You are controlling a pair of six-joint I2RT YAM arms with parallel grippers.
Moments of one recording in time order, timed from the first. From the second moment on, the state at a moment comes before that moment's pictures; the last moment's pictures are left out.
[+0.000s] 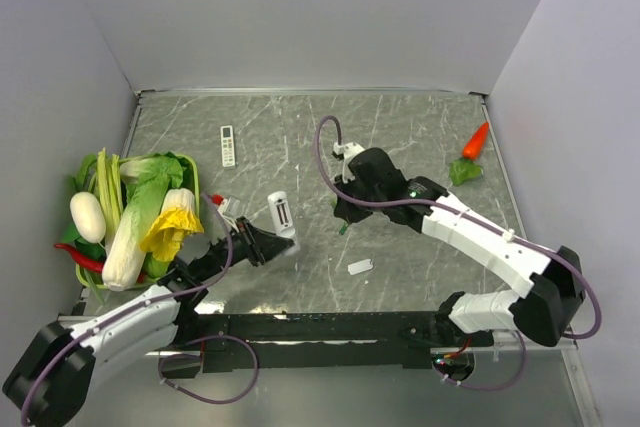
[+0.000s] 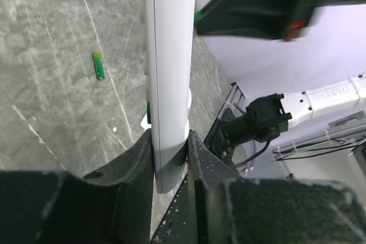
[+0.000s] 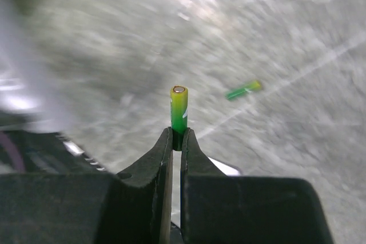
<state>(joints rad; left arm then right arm) -0.60 0.74 0.07 0.68 0.41 -0.85 0.75 1.29 1.05 -0.58 -0.04 0.28</state>
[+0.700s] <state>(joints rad) -0.87 1.25 0.09 1.14 0.08 -1.04 0.86 1.37 1.34 -0.81 -0.18 0.33</state>
